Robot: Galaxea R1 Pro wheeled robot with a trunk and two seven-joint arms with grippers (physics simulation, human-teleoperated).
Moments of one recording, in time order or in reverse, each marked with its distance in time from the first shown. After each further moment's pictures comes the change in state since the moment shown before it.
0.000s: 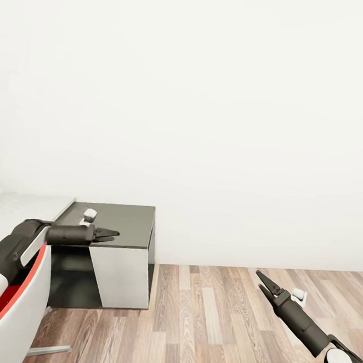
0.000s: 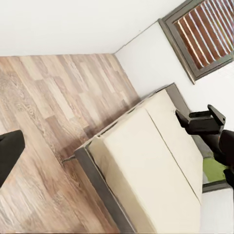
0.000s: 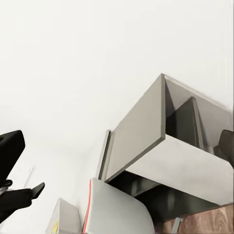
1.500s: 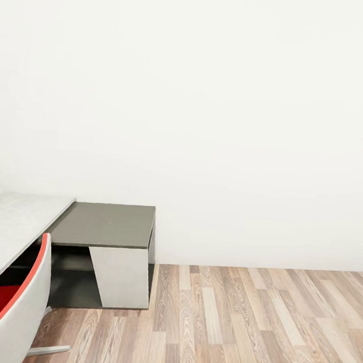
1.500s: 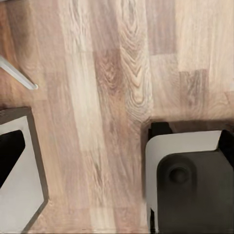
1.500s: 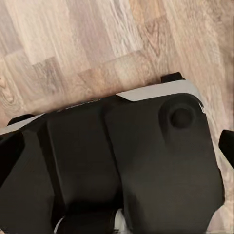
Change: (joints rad) left arm 0.428 -0.220 -0.267 0.761 -0.048 -0.809 1.141; right arm -0.045 0.228 0.402 1.304 0.603 -0.714 -0.492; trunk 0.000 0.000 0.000
